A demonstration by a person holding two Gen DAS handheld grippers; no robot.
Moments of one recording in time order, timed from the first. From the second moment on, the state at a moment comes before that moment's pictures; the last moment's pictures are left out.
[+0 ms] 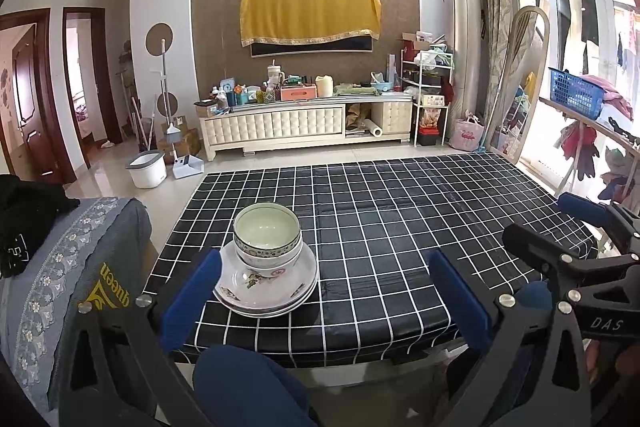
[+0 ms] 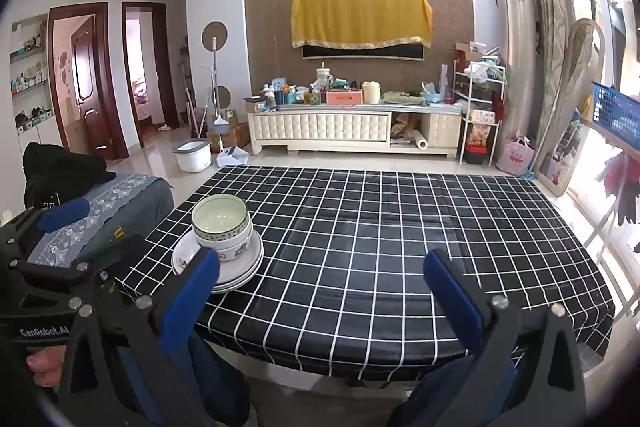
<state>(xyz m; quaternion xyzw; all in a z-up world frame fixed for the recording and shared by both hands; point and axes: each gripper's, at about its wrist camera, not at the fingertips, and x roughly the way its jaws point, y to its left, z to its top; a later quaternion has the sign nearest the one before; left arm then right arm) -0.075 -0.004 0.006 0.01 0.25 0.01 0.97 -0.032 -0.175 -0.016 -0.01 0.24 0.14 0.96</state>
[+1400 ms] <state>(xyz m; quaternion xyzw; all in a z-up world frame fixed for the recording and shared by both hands) -0.076 0.004 0.008 0.00 0.26 0.00 0.97 -0.033 -0.175 -0.019 -0.02 0.25 0.14 0.96</state>
